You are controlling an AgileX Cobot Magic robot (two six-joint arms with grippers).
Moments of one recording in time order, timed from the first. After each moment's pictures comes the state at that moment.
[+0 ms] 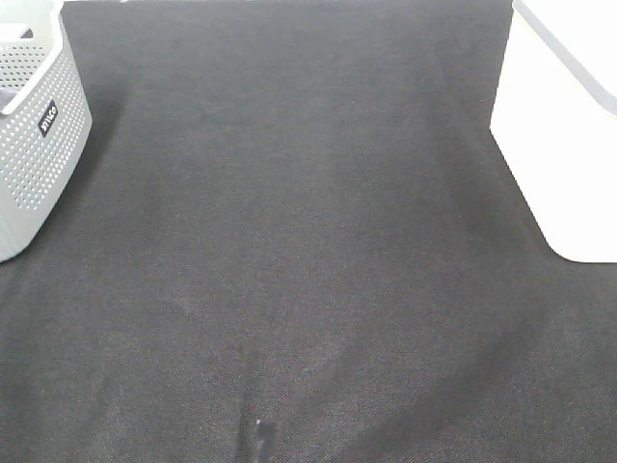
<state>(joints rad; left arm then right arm) -0.01 0.00 -0.49 0.06 1.05 -0.04 0.11 0.00 -0.46 -0.05 1.12 0.04</state>
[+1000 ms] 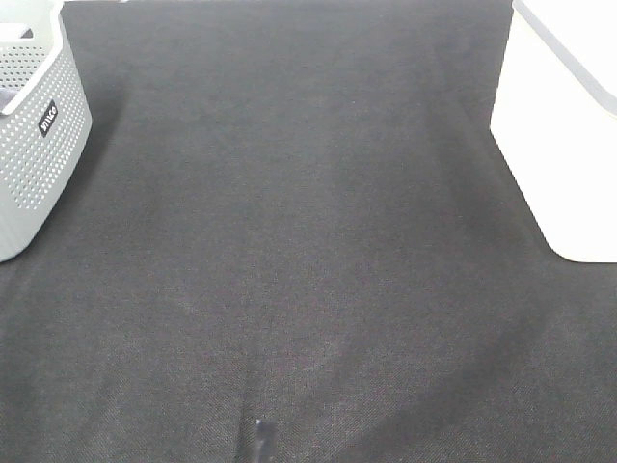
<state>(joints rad) -0.01 0.00 -0.49 0.06 1.05 -0.04 0.03 0.00 -0.46 -0.05 1.12 0.05</state>
